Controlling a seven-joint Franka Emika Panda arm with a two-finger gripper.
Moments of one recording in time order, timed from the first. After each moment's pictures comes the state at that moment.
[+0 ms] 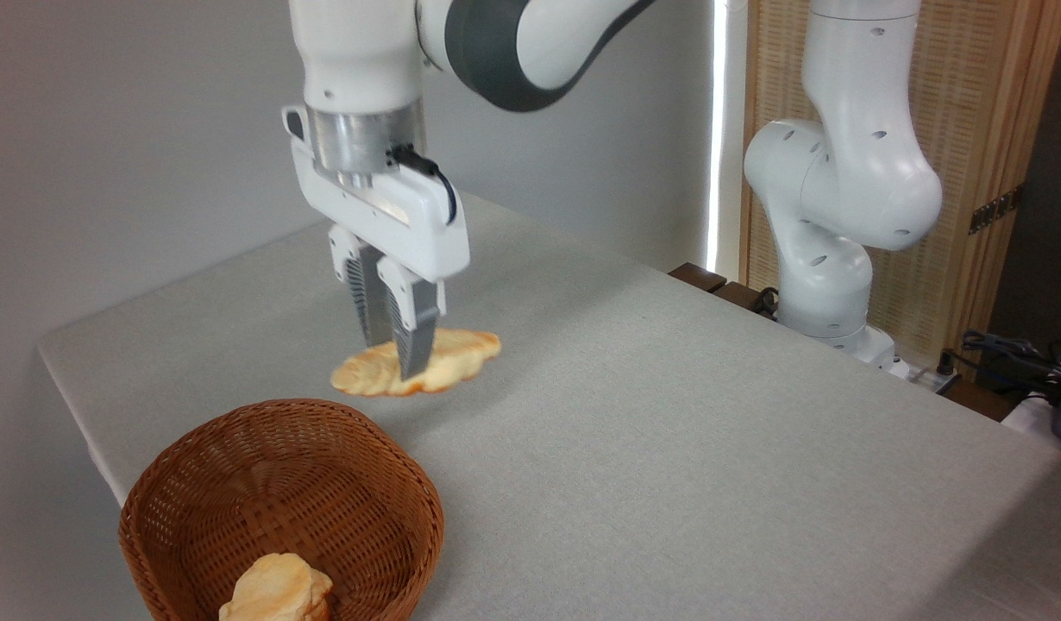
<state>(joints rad) -0.18 -0.07 0.05 -1.90 -0.08 1.95 0.62</state>
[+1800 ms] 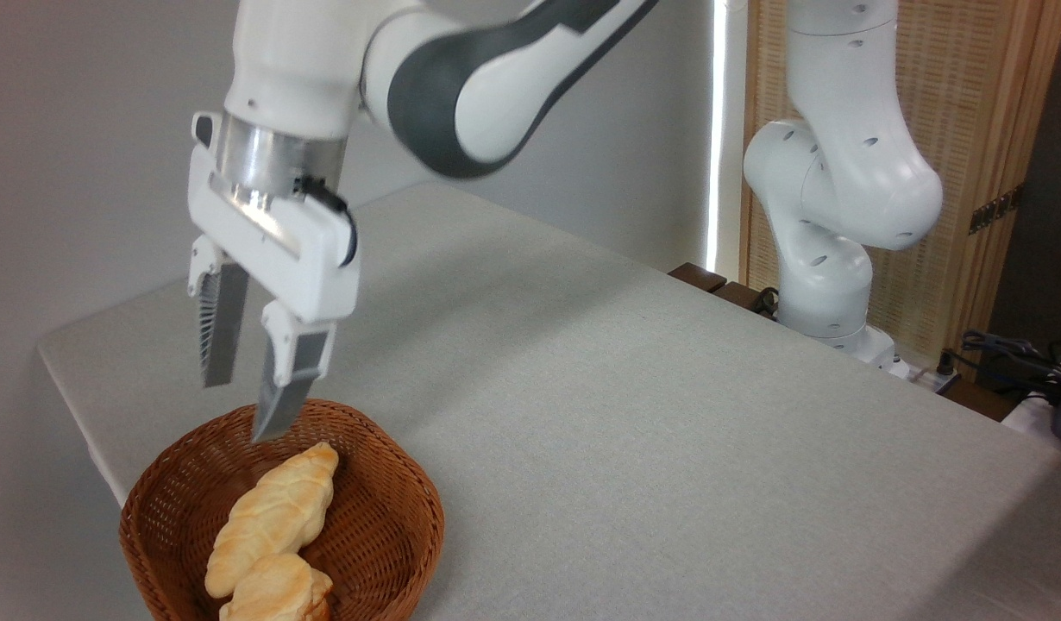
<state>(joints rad) -0.17 0.09 0.04 -1.79 -0.10 2.29 0.62</state>
